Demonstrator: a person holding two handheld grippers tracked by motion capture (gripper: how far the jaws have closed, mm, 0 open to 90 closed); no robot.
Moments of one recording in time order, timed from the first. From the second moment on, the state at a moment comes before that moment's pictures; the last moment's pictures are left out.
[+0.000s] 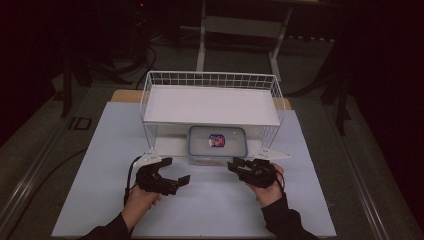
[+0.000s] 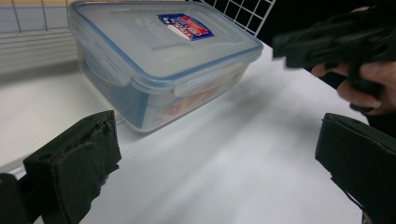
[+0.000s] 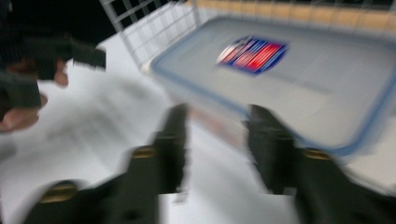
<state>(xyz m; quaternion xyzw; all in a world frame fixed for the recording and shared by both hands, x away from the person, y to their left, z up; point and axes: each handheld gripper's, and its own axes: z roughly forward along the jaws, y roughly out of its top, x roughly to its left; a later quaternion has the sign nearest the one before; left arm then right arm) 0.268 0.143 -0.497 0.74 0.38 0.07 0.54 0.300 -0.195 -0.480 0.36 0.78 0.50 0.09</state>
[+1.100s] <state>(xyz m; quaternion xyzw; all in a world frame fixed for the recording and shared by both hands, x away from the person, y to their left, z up) 0.262 0.144 -0.503 0.74 0.37 0.11 0.55 0.349 -0.144 -0.524 0.38 0.81 0.43 0.12</state>
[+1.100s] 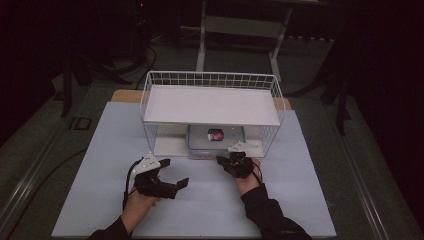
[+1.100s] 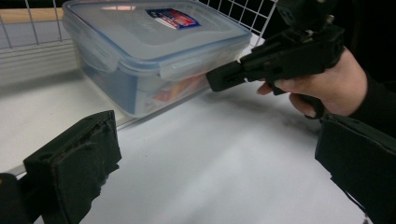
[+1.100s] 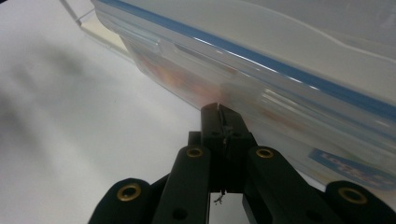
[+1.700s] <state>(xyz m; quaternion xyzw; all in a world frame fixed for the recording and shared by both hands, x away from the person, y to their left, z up) 0.258 0.140 -0.506 0.76 0.35 0.11 0.54 0.382 -0.129 -0.524 0.41 0.79 0.44 0.12</state>
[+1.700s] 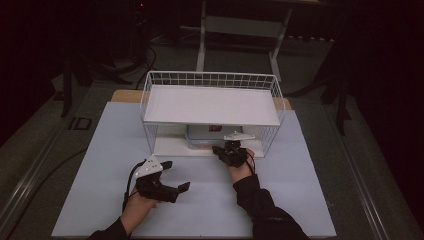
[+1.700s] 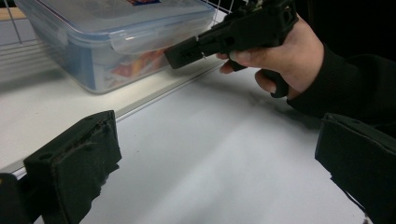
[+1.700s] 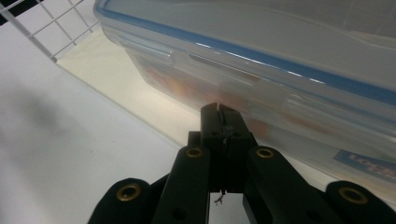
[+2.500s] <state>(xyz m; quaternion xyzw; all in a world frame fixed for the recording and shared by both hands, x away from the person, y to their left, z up) 0.257 0.146 -0.499 0.76 0.34 0.12 0.55 0.356 -0.131 -0.512 0.37 0.80 0.47 0.11</state>
